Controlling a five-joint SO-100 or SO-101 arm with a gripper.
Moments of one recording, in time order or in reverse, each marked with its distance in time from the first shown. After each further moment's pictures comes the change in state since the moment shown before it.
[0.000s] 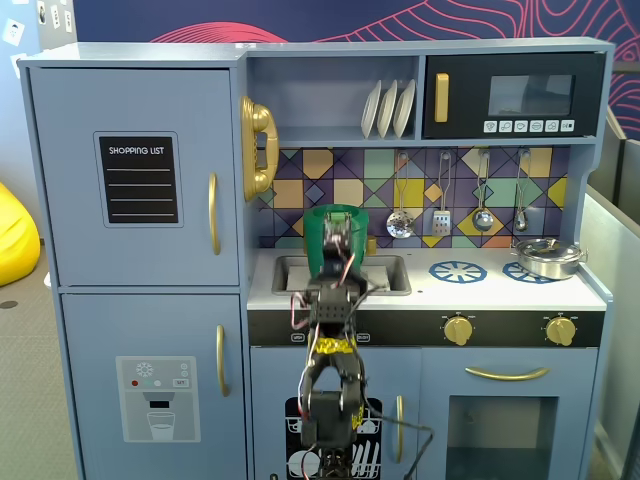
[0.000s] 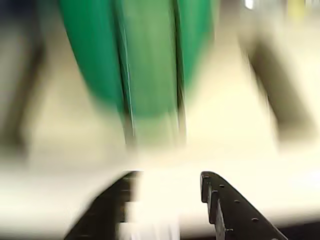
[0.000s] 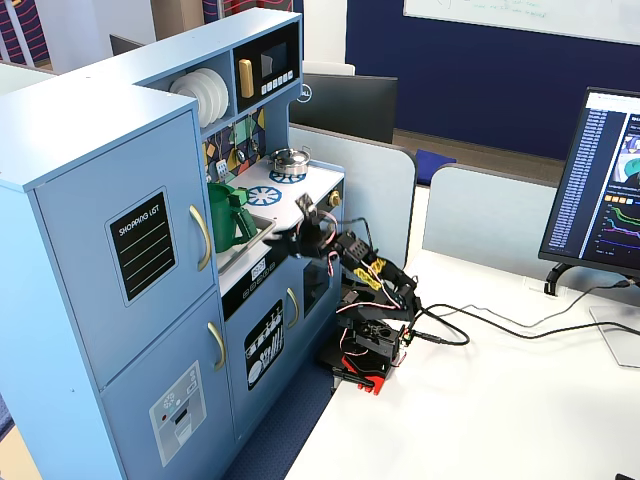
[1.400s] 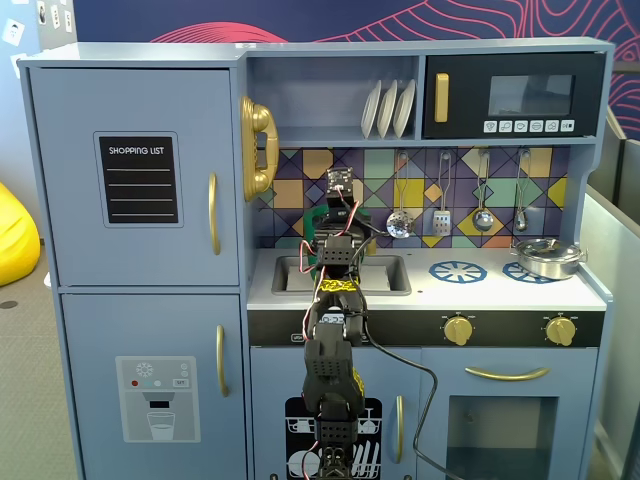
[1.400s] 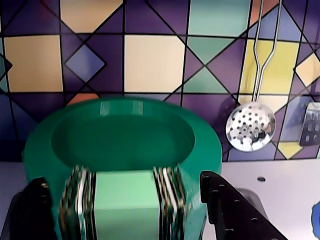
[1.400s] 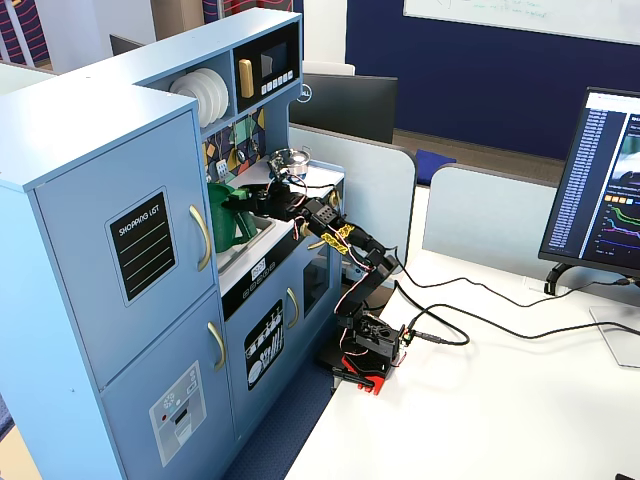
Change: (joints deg) arm 0.9 -34.6 -34.5 -10.5 -3.0
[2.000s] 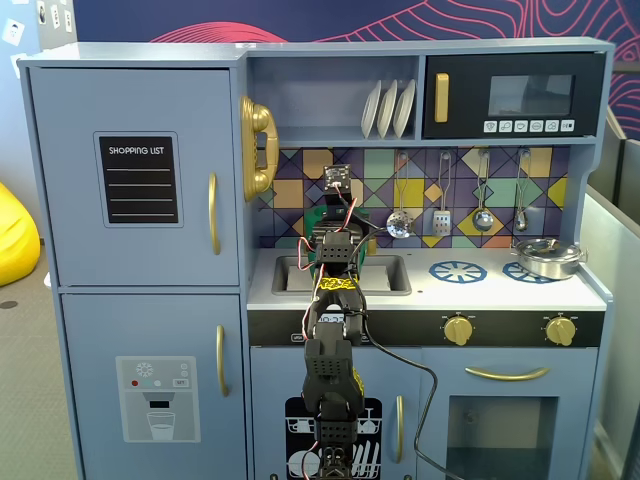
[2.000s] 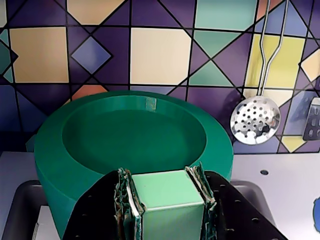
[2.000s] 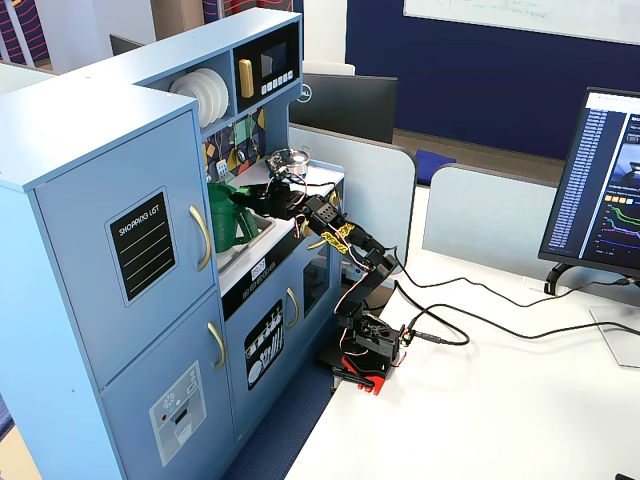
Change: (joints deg) arm -0.5 -0.1 -3.4 5.0 -1.1
